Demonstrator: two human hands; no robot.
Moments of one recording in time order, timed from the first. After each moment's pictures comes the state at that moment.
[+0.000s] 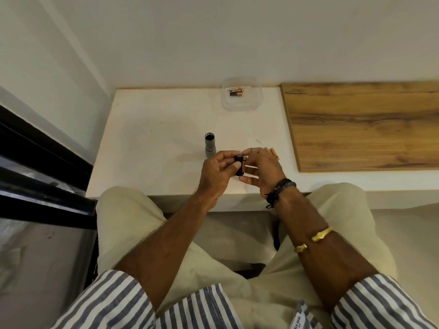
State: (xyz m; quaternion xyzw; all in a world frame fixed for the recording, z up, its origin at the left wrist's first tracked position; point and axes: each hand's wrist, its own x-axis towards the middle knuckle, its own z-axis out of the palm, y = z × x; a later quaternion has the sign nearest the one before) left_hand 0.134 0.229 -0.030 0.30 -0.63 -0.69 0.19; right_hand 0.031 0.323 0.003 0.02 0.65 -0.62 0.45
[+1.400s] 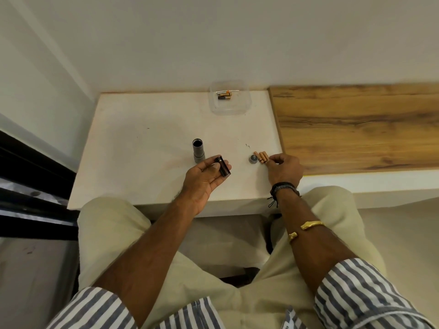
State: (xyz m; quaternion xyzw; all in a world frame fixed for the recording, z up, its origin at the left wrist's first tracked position) left_hand 0.134 0.218 -0.028 0.36 -0.36 -0.85 0.14; right_hand -0.032 0.352 -0.049 0.00 0.91 -0.41 0.09
